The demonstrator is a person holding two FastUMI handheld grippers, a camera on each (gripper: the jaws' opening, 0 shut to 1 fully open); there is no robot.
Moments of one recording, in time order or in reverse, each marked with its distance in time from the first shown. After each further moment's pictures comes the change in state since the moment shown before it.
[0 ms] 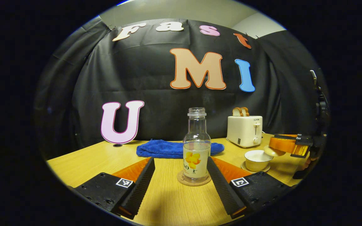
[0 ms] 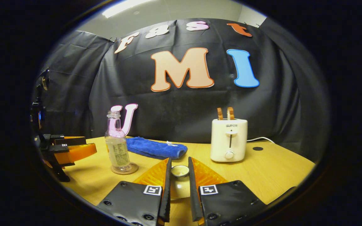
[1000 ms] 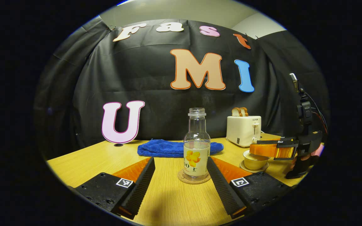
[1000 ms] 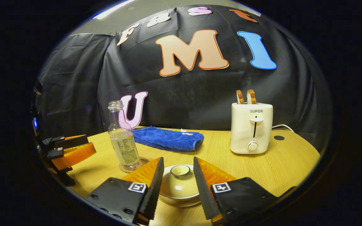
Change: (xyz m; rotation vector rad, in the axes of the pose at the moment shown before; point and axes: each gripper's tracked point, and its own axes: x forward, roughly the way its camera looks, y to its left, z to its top) left arm -0.008 0.001 0.000 -0.002 -0.001 -0.001; right arm 0.024 0.020 -0.021 0.055 0.148 0.114
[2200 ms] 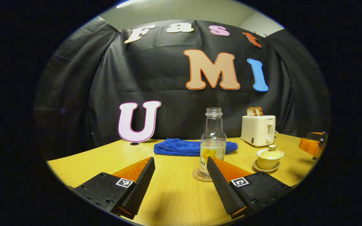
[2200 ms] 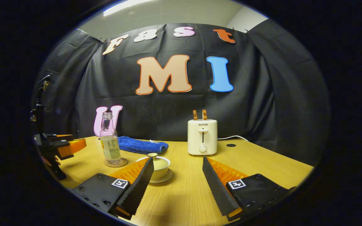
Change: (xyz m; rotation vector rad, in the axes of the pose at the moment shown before) left arm -0.016 0.032 -0.001 0.005 0.003 0.160; right arm -0.130 -0.058 0.015 -0.045 -0.182 -0.373
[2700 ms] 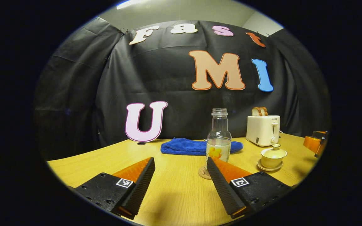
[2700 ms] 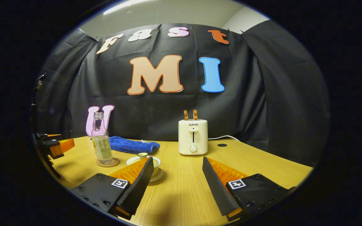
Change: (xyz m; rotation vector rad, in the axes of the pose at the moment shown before) left arm -0.008 0.008 0.000 0.002 -0.002 0.047; right arm -0.001 -0.006 0.001 -0.004 -0.001 -0.039
